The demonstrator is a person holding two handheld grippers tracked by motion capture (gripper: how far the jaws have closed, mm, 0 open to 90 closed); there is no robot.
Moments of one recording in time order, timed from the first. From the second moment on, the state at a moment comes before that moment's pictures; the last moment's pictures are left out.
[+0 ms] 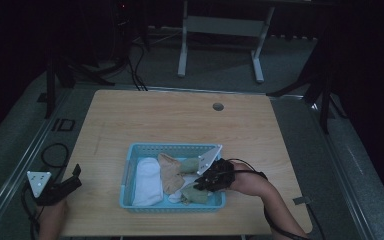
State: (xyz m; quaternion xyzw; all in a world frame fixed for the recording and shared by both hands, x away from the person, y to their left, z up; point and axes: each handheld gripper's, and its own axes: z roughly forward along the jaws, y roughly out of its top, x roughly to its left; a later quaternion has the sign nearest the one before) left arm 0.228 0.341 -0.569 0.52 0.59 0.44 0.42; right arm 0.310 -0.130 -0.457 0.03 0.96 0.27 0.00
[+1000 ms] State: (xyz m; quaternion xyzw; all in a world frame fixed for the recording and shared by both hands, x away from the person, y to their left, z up) left arm 0.228 0.341 -0.569 0.52 0.59 0.44 0.42; right arm 0.317 -0.208 -0.387 0.12 0.90 0.41 0.12
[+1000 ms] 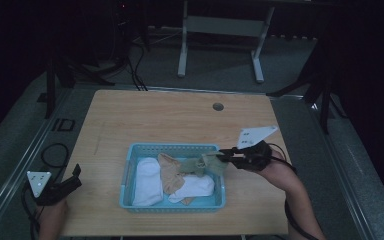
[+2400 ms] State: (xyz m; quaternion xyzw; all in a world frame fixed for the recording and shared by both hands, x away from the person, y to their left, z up) left arm 0.228 0.340 -0.569 0.52 0.59 0.44 0.42; right arm 0.300 -0.346 -0.527 0.35 0.86 0.37 0.07
